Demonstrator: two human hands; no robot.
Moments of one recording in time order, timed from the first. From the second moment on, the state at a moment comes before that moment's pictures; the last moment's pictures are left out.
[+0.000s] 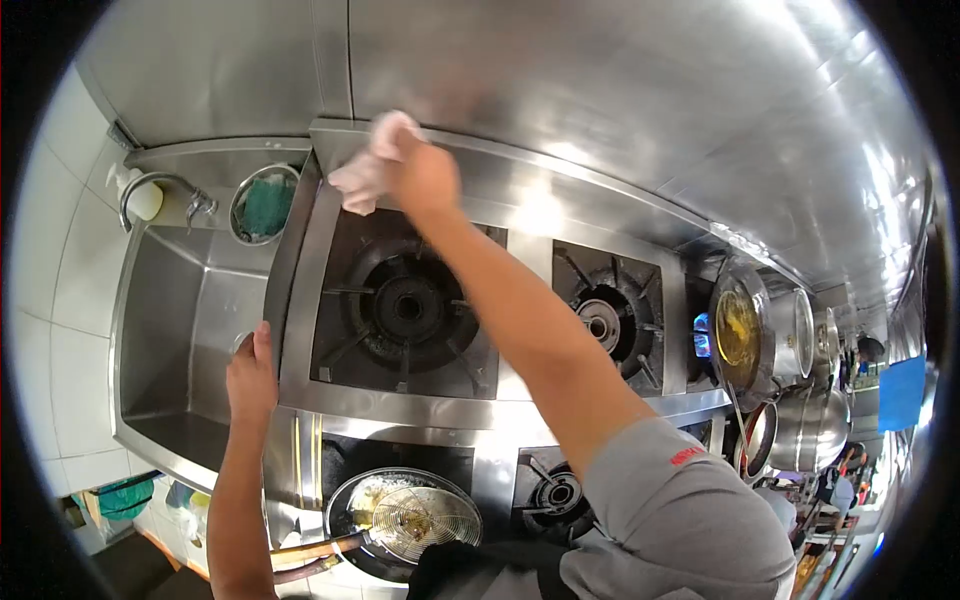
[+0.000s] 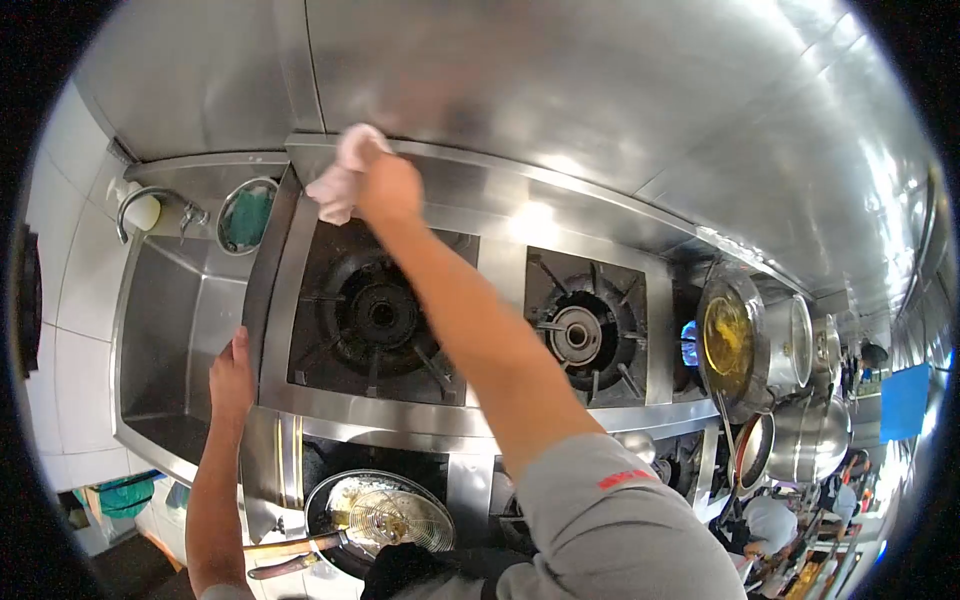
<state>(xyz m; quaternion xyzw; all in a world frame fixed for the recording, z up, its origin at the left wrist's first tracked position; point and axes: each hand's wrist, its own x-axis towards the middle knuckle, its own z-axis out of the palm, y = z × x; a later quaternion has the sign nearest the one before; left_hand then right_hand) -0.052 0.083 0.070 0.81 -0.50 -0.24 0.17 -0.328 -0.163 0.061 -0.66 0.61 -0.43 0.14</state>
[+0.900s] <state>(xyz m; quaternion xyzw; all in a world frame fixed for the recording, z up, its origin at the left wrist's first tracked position) -0.044 0.079 0.053 0.80 -0.50 -0.26 0.21 -0.278 -0.166 0.067 -0.74 0.55 -0.38 0.08</state>
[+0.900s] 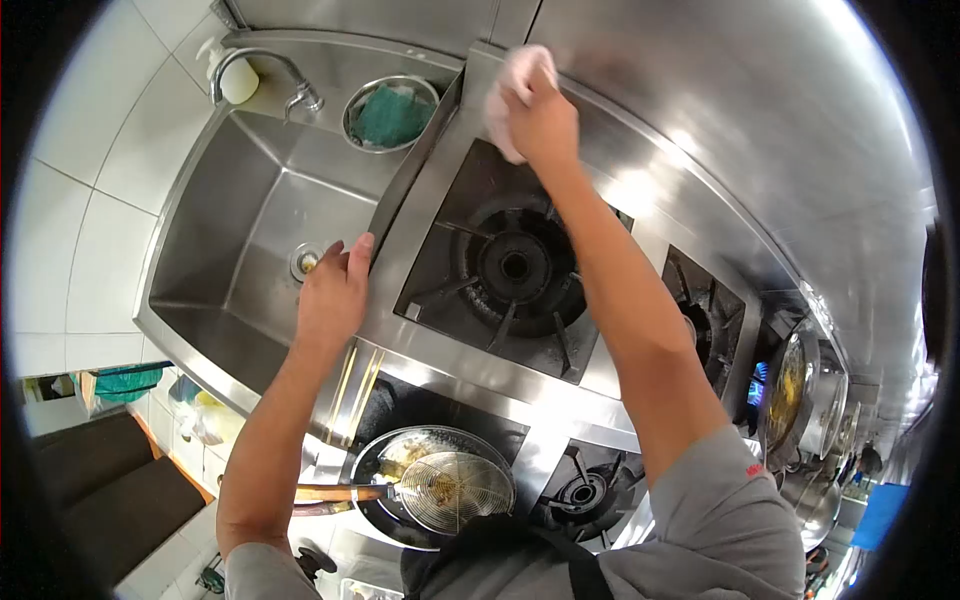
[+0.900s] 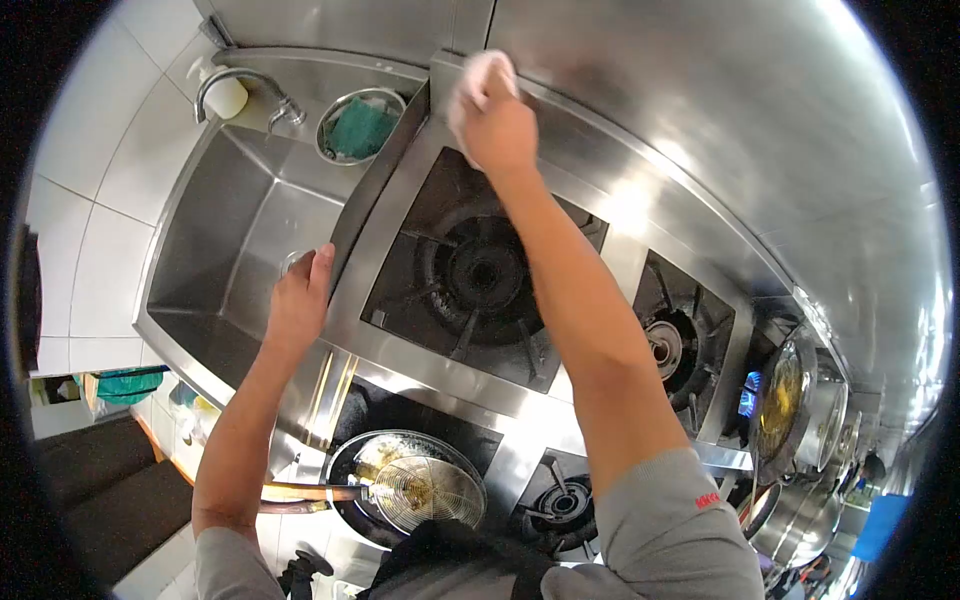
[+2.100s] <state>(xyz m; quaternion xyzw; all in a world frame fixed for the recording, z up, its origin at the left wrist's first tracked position) -0.023 0.076 0.036 0.84 -0.46 -0.25 0.14 -0.333 -0.134 0.004 -0.79 0.56 -0.24 0.03</state>
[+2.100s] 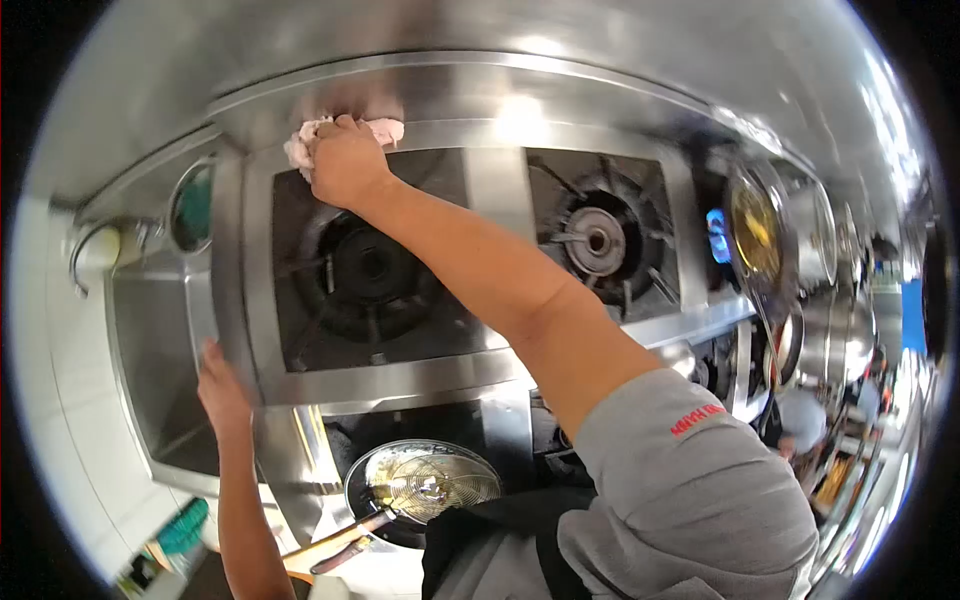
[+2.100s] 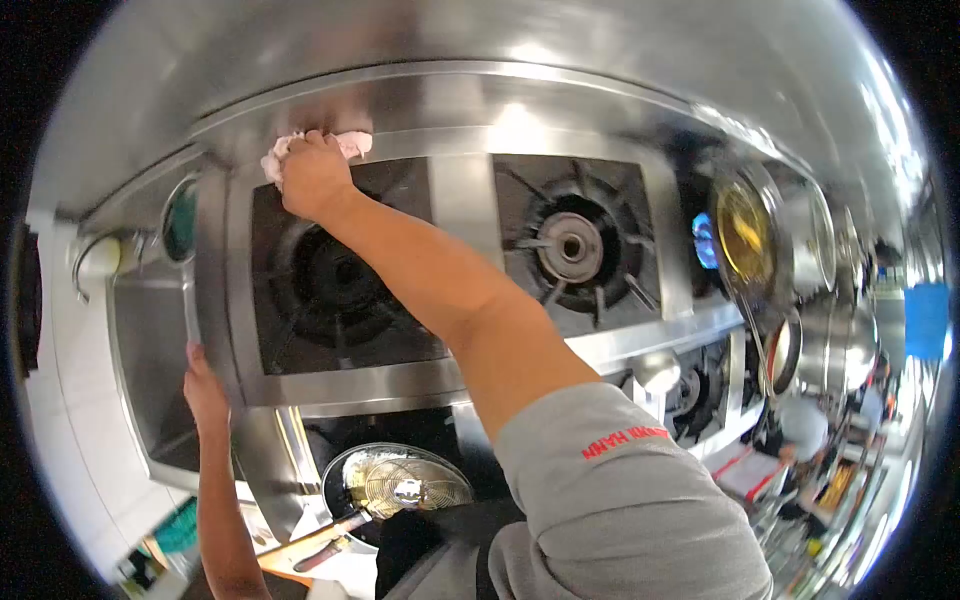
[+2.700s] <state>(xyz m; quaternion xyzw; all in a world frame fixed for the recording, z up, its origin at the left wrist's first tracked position) 0.023 0.073 0.003 0.82 -0.52 -0.15 0.17 -0.840 0.008 -0.002 -0.50 0.85 -0.15 -0.12</state>
